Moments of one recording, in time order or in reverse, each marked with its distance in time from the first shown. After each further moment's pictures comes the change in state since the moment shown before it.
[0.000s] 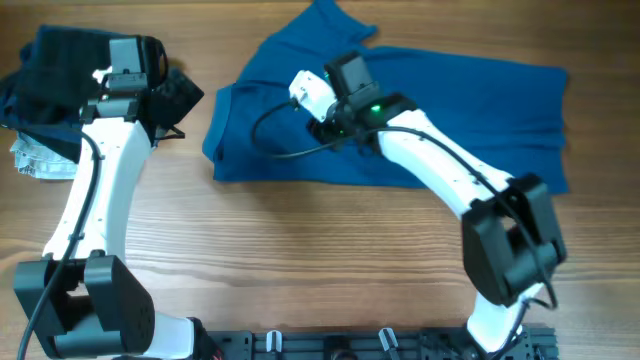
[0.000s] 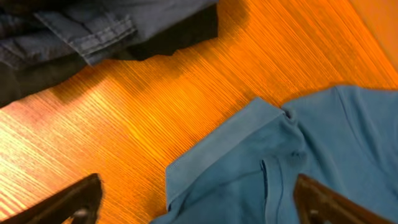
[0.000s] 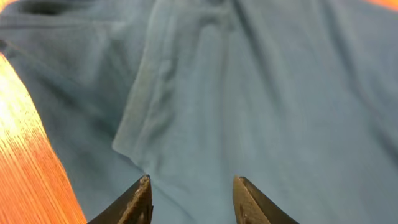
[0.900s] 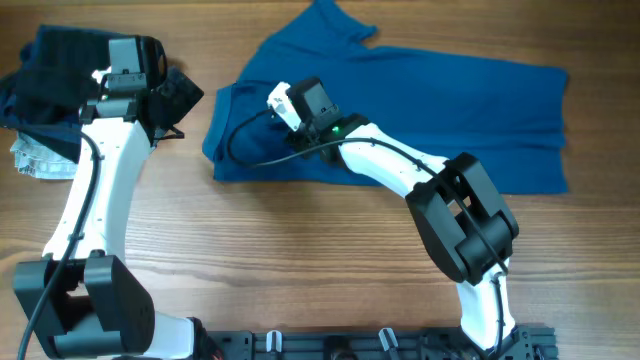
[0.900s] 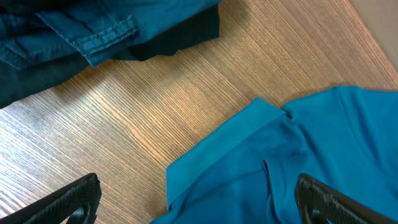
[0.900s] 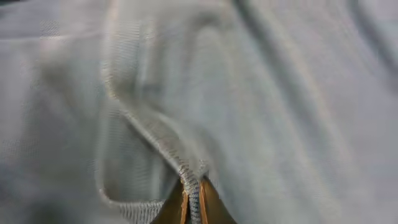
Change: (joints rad) left arm 0.004 0.000 0.000 0.000 0.001 0.003; right arm 0.100 0.189 0.000 0.260 0.224 0.179
